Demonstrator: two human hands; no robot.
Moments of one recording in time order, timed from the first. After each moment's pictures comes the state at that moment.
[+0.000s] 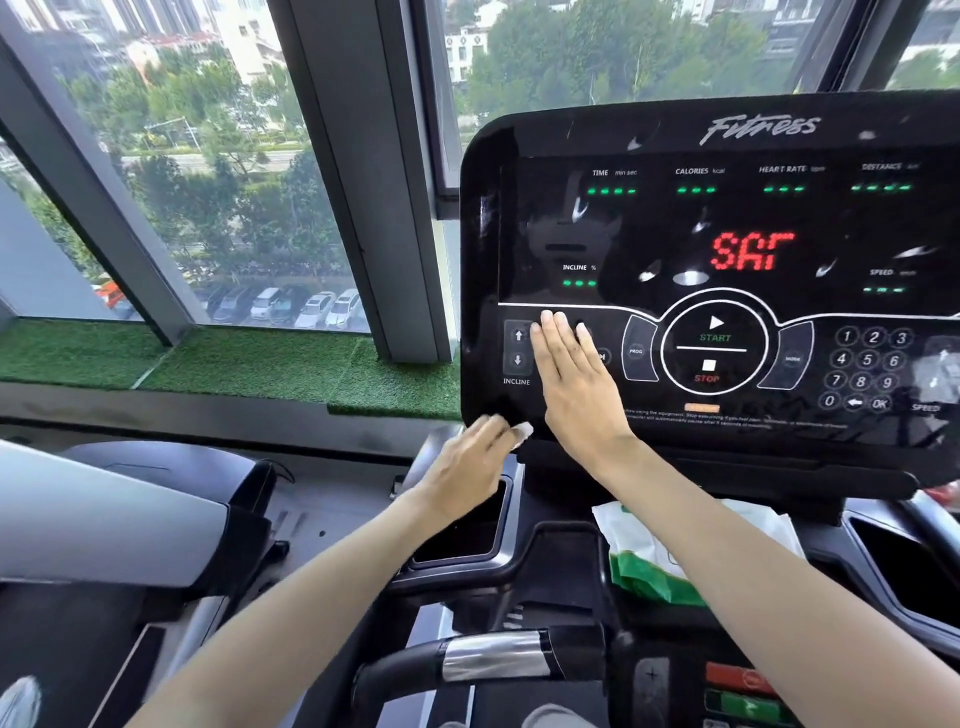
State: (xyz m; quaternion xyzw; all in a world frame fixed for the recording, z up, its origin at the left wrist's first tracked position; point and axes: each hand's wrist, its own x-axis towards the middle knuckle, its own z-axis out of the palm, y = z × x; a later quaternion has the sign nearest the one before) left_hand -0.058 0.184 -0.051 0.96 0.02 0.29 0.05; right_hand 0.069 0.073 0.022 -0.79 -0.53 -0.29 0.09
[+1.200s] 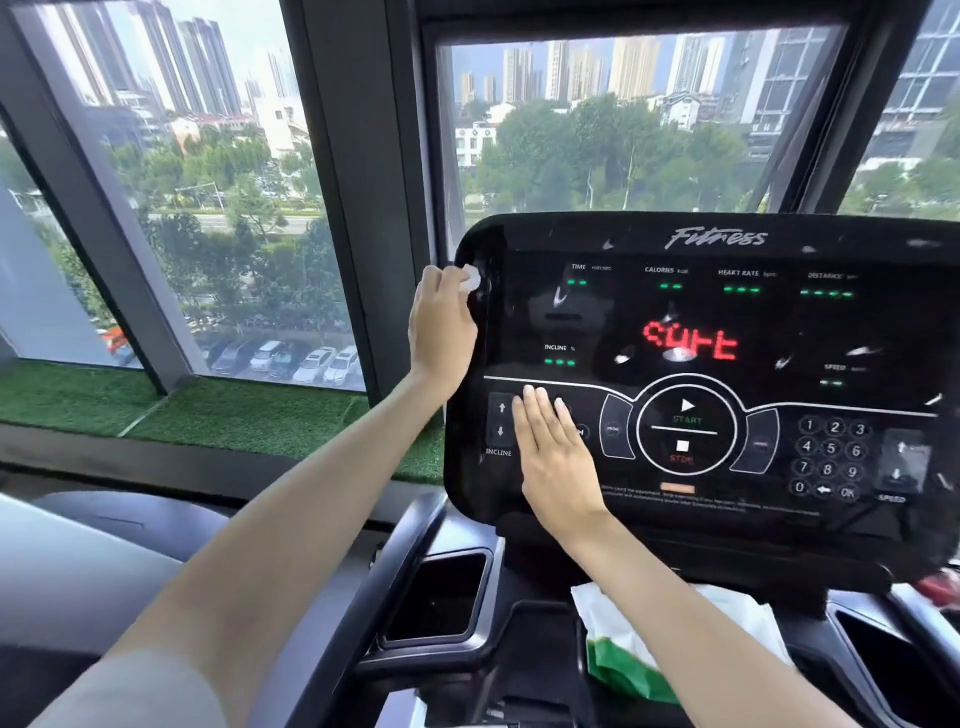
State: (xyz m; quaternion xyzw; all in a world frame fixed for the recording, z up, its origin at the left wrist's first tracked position) left_hand 0.032 0.238 0.127 0.80 0.25 0.53 0.11; right_hand 0.069 0.075 0.019 -0.79 -0.52 -0.31 0.09
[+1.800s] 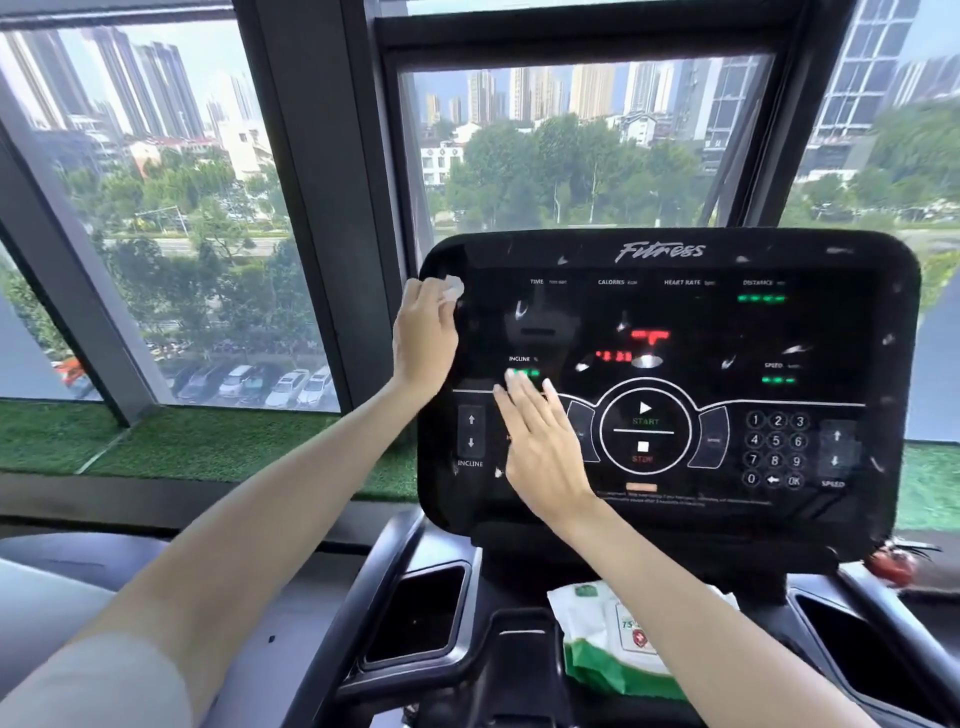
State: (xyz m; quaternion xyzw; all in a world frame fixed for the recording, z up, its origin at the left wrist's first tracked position) left_hand 0.043 0.227 0.138 0.81 0.21 0.53 0.15; right_hand 0.082 0.065 0.051 -0.77 -0.52 -0.31 0.18
